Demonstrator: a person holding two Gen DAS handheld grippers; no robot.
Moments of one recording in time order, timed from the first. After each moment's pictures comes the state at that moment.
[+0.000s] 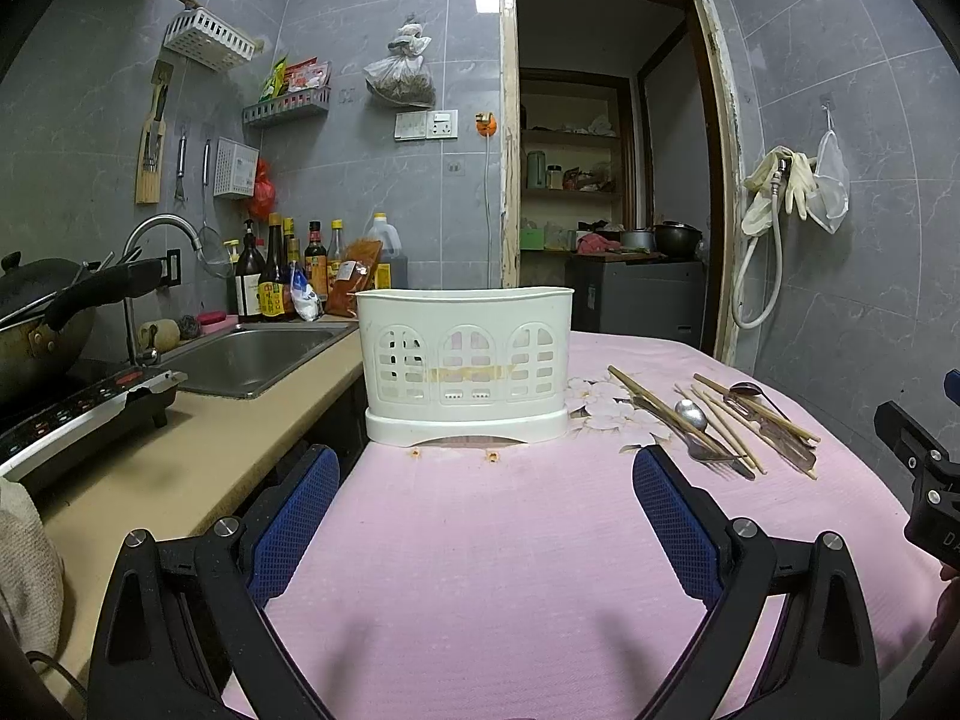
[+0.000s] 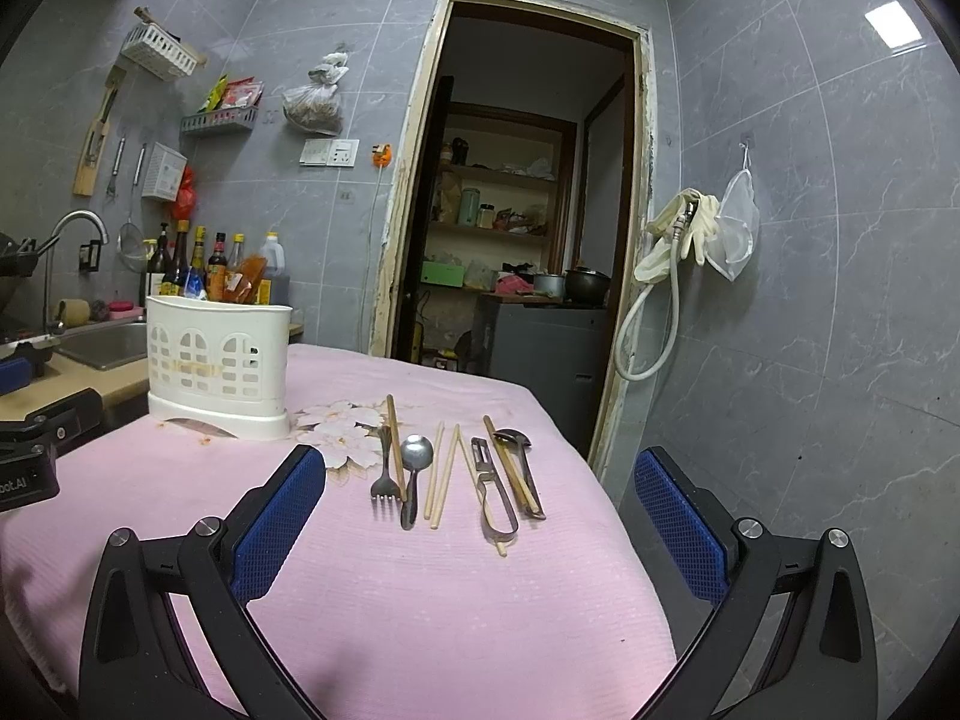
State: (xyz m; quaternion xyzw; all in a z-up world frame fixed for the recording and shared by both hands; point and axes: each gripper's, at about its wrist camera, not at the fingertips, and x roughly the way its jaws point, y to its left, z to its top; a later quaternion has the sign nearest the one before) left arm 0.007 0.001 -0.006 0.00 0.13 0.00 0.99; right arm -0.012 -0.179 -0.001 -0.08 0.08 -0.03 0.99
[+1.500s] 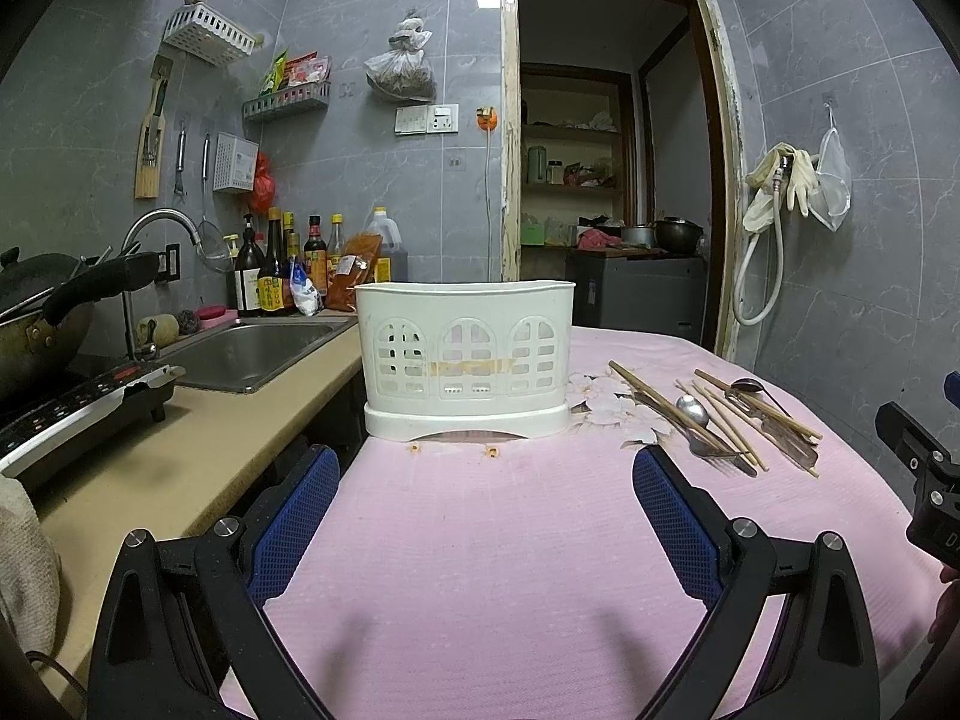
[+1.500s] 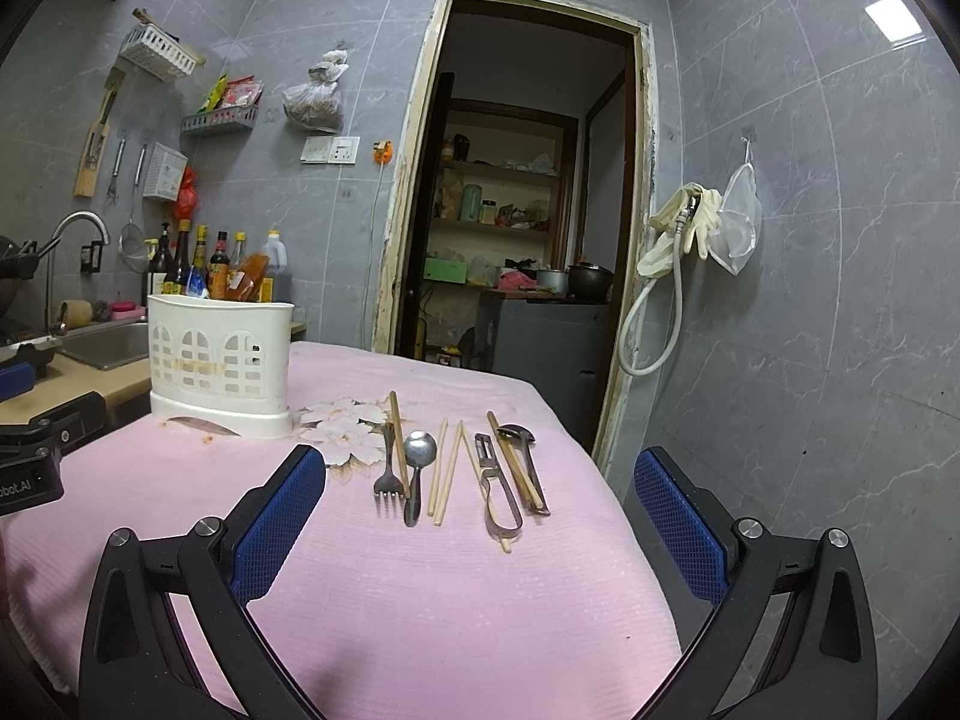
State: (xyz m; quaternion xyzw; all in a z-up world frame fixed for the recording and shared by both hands) left arm 0.006 0.007 -0.014 0.00 0.14 0.00 0.99; right arm -0.008 -0.170 -0.008 -0.08 0.09 -0.03 0.99
